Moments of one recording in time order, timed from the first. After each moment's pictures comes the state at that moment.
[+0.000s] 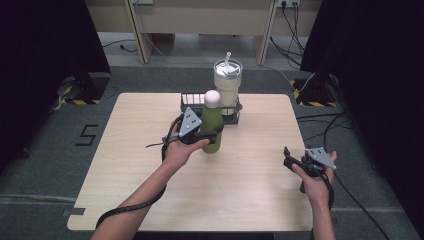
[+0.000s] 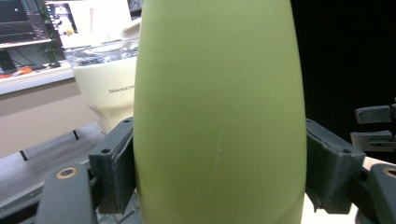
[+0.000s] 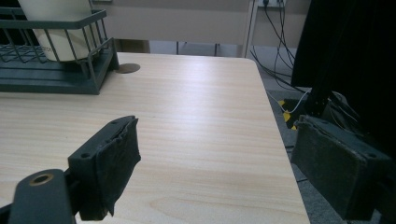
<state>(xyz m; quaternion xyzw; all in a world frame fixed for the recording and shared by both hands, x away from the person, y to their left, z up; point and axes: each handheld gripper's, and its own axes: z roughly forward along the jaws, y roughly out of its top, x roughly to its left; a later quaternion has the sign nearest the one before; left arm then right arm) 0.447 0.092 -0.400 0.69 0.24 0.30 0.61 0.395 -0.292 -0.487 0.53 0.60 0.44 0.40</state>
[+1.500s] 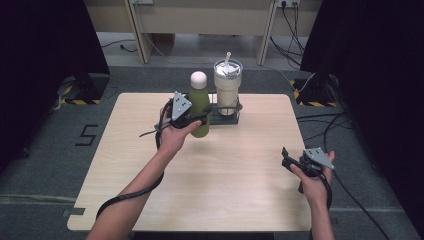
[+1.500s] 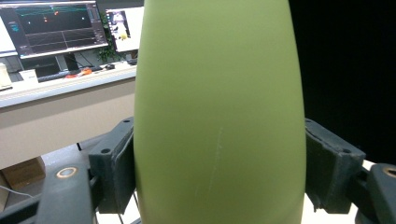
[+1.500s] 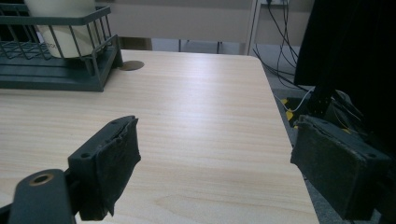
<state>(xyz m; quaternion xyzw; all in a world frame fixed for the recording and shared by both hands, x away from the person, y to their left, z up) 0.478 0.114 -0.377 0.65 0.30 0.37 0.59 0.396 -0.288 -0.489 0.53 0.61 0.44 0.40</state>
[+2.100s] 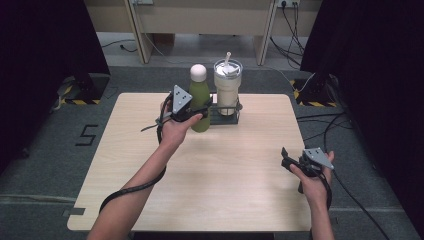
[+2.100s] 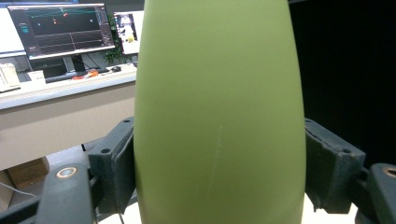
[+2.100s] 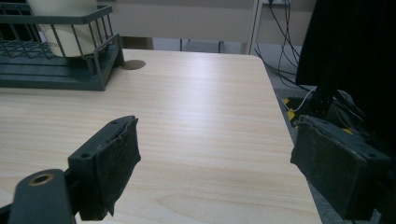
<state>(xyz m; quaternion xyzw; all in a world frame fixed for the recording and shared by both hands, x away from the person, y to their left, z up) 0.491 0.112 -0.366 0.64 0.31 0.37 0.60 0.396 -0.287 -0.490 0.53 0.61 0.44 0.40</state>
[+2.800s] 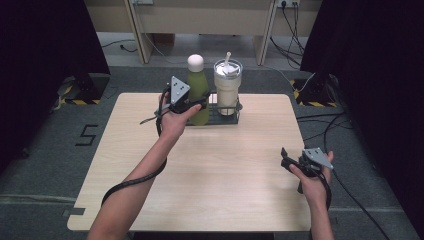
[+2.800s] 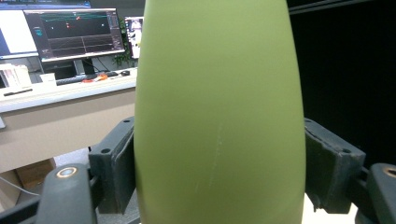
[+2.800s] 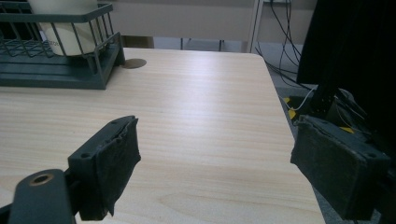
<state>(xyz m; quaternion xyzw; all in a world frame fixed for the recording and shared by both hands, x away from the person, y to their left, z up) 0.505 0.115 -0.350 0.63 0.32 0.38 0.60 0.397 -0.286 -0.491 0.53 0.61 0.44 0.39</state>
